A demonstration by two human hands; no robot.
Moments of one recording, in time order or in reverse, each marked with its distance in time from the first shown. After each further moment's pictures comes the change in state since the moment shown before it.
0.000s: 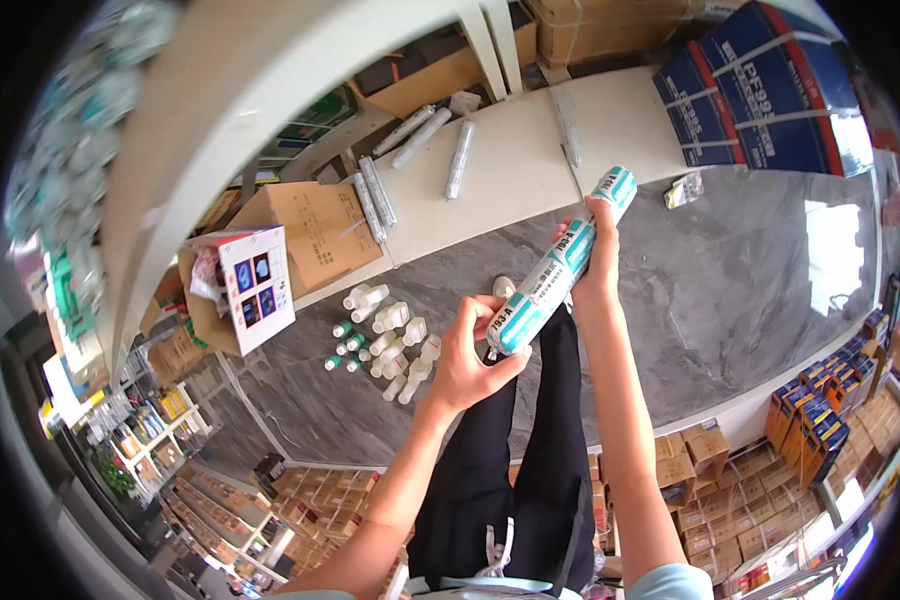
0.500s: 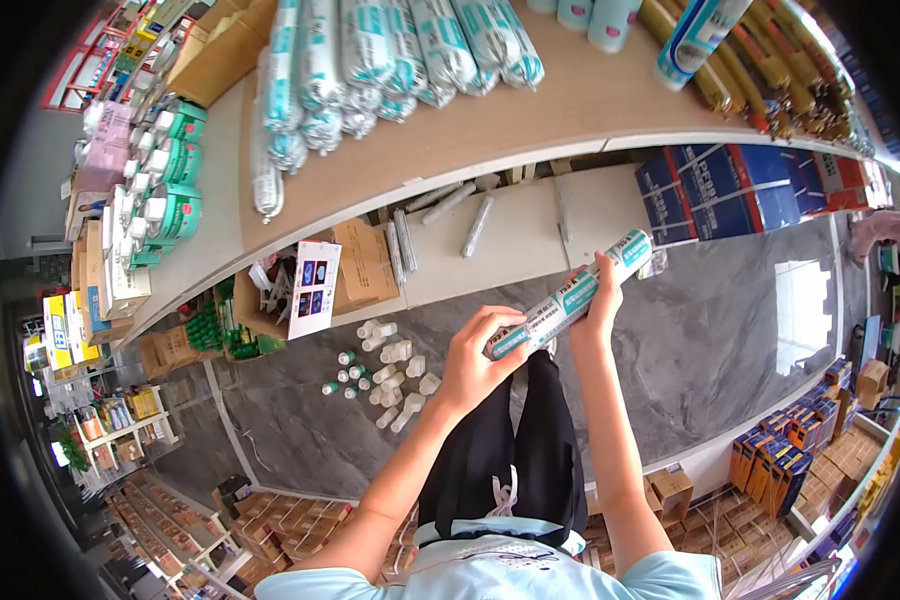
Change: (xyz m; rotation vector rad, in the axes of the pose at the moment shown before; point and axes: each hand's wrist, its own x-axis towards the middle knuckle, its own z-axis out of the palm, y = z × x) left_hand -0.051 0.147 -0.061 0.191 0.123 0.285; right_hand -0.168 -0.023 0.062 -0.018 -0.072 -0.329
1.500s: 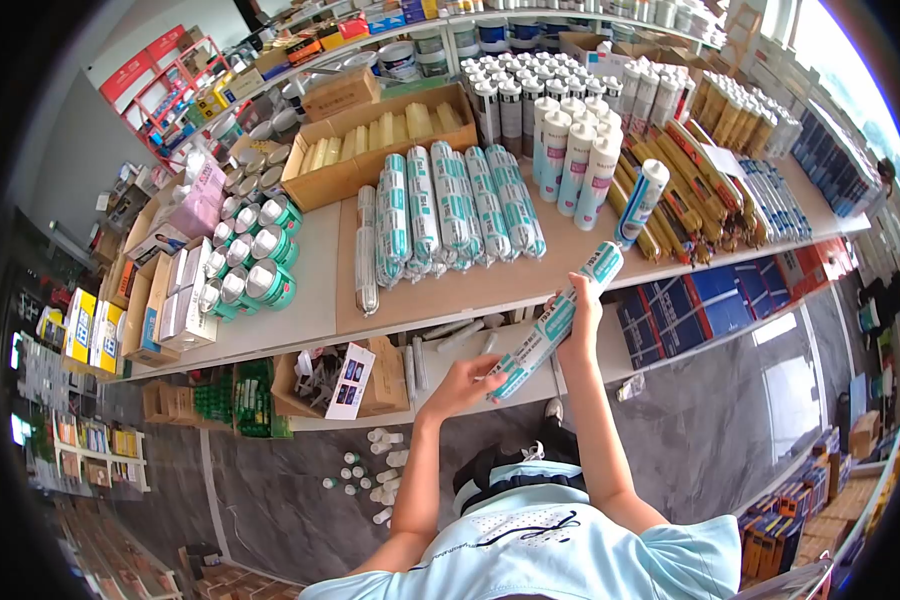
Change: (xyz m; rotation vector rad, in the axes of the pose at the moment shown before) left_hand 0.045 0.071 -0.102 -0.450 -0.330 -0.148; right_hand -0.096 -0.108 0.155 -0.032 -0.388 -0.131
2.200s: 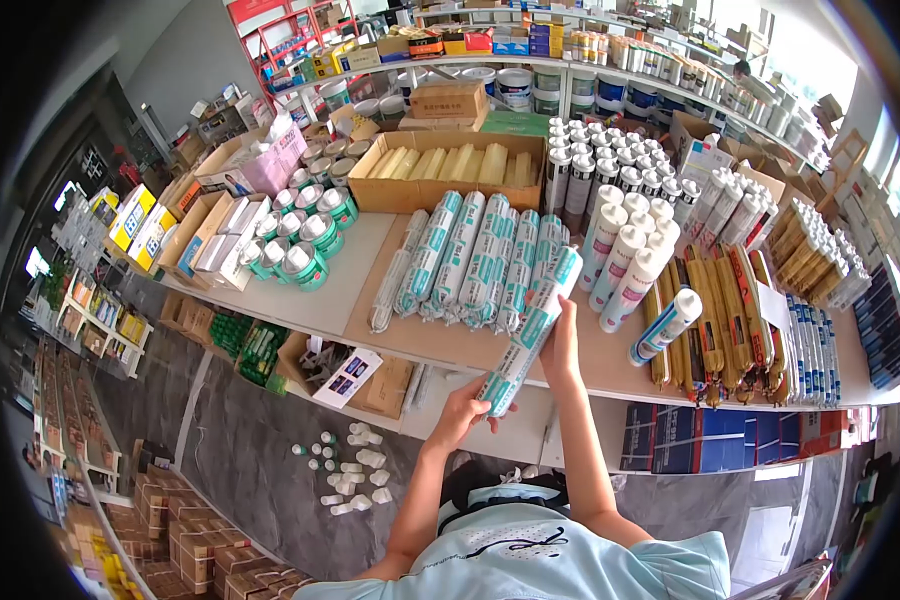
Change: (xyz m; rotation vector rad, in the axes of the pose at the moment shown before) left_hand 0.070 0.019 0.049 -0.371 0.419 0.228; right_hand 0.101 -0.013 0.057 -0.183 -0.622 0.311
